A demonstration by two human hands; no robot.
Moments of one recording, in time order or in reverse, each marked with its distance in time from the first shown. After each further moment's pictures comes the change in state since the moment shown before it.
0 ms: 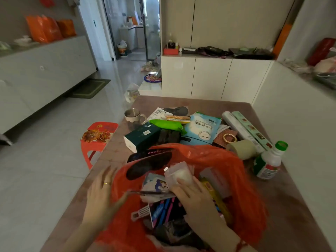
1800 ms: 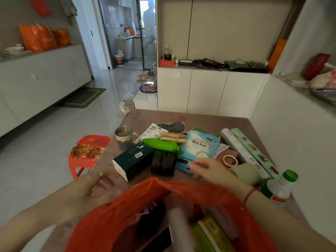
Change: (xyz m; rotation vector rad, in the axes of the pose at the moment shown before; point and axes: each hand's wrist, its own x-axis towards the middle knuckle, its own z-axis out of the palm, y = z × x) left_hand 0.098 0.043 -0.091 -0.275 -0.444 0.111; right_hand 0.115 0.146 -0.019 0.643 -0.369 0.706
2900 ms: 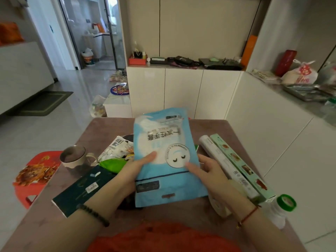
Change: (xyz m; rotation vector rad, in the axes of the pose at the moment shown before) left_hand 0.249 0.089 0.121 -1.187 -0.135 -0.273; right_hand 0.062 0.048 -0.061 0.680 0.238 -0.030
